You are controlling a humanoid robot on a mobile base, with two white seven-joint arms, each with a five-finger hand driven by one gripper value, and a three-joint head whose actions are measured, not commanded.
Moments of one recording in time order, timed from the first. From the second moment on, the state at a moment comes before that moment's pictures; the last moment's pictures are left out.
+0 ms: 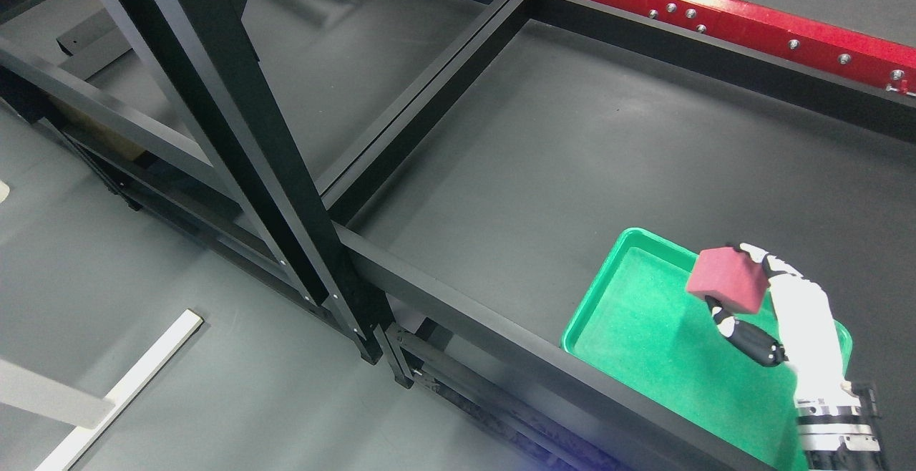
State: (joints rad) left arm -0.07 0.00 0.09 0.00 0.00 -0.10 -0.08; right arm 0.22 -0.10 -0.09 -1.72 0.81 -0.33 -0.10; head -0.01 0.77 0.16
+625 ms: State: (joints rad) left arm -0.07 0.00 0.09 0.00 0.00 -0.10 -0.08; right arm 0.23 -0.07 -0.12 -1.72 0.75 -0.34 -0.22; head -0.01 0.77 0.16
